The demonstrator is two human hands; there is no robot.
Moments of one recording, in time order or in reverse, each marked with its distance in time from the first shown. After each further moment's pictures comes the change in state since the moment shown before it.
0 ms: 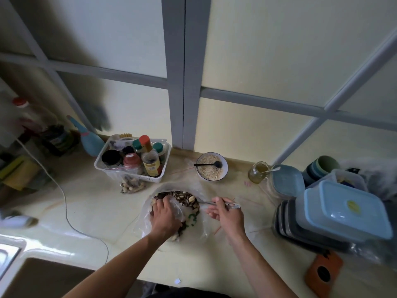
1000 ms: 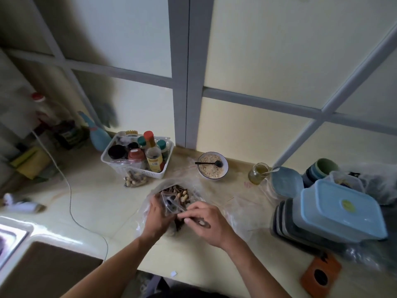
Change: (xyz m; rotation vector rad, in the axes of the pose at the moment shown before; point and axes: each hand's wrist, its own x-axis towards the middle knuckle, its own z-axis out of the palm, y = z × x) left_hand -0.032 -0.024 -0.007 -0.402 0.135 0.123; right_hand -0.043 -0.016 0.001 -0.735 -0.617 -0.696
